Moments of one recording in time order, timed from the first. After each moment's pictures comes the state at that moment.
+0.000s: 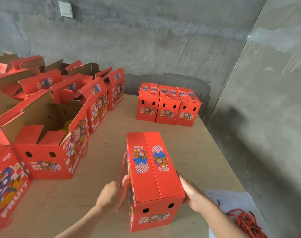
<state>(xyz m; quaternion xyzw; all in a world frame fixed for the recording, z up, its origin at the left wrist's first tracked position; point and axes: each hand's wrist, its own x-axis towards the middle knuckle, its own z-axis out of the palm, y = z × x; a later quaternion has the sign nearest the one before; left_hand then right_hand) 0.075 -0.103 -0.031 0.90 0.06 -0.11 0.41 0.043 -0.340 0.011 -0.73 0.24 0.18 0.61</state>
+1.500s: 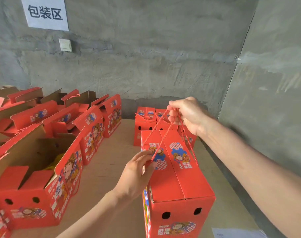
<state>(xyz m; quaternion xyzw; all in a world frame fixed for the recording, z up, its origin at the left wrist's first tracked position) 0.158 -0.170 0.096 0.81 -0.29 0.22 0.47 0.173 -0.322 0.273 -0.77 0.02 -0.08 0.63</state>
